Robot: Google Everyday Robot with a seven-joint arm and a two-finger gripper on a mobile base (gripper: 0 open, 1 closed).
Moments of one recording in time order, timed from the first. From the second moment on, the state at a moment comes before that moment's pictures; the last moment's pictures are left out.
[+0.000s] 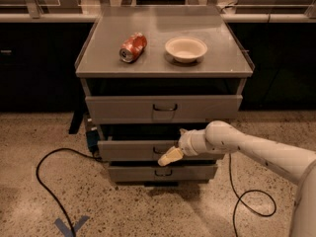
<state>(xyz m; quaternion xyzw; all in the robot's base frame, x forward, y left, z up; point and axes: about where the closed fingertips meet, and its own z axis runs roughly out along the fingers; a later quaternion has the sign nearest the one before) 0.650 -0.060 0.498 -0.44 0.80 0.21 0.34</state>
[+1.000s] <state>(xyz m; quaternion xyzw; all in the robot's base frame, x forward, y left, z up) 0.657 -0.061 0.455 -0.43 0.81 0.23 0.32</state>
